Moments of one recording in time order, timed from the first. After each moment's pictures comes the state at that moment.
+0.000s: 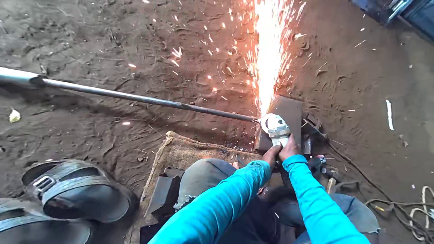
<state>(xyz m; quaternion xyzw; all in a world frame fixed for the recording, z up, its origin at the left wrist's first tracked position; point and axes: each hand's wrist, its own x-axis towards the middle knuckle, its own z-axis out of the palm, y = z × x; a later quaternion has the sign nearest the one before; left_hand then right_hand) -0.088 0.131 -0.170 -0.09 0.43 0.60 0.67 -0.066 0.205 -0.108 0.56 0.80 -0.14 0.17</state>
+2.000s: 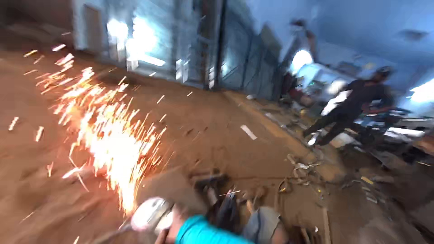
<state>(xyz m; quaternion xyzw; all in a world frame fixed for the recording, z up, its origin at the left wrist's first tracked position) -0.093 0.144 -0.138 0.03 0.36 0.67 0.65 -0.081 0.185 0.005 0.58 0.76 -0.24 0.19</state>
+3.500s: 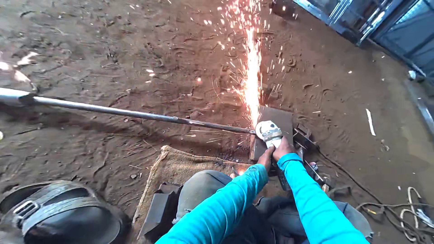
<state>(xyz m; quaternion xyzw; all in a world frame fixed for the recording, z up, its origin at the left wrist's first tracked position) -0.123 0.129 -0.110 -0.07 0.50 0.57 0.65 -0.094 0.218 -0.088 0.57 0.79 -0.13 0.20</state>
